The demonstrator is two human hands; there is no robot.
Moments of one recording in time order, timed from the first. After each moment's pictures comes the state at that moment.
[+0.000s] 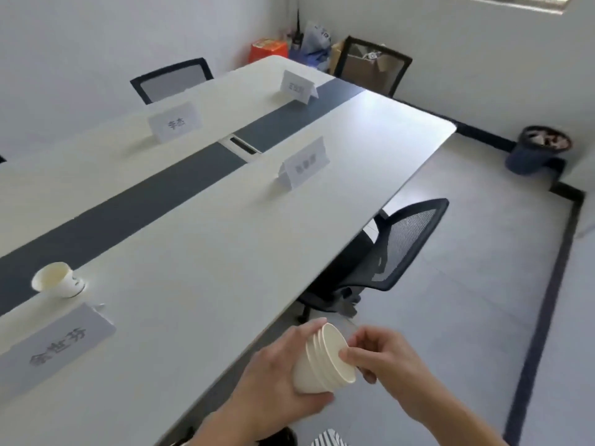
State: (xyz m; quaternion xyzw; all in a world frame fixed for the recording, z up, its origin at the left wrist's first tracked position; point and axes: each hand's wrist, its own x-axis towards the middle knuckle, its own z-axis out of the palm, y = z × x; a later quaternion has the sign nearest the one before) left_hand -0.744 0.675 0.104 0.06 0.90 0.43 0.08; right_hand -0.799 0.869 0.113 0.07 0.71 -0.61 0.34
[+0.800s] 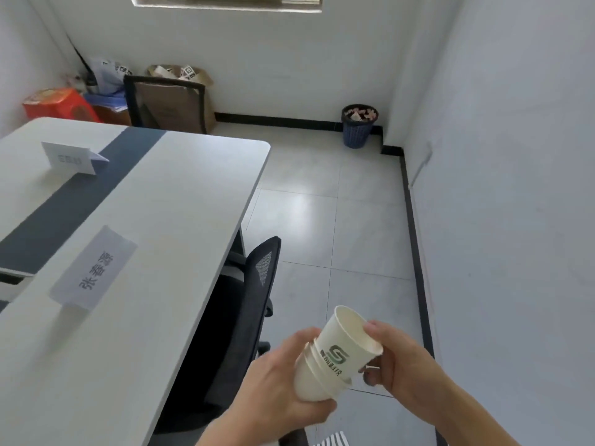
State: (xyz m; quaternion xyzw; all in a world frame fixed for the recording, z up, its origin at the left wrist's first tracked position) left_hand -0.985 0.957 0.108 0.25 0.86 0.38 0.24; right_hand -0.930 1.166 0.112 0.22 0.49 -0.83 0.16
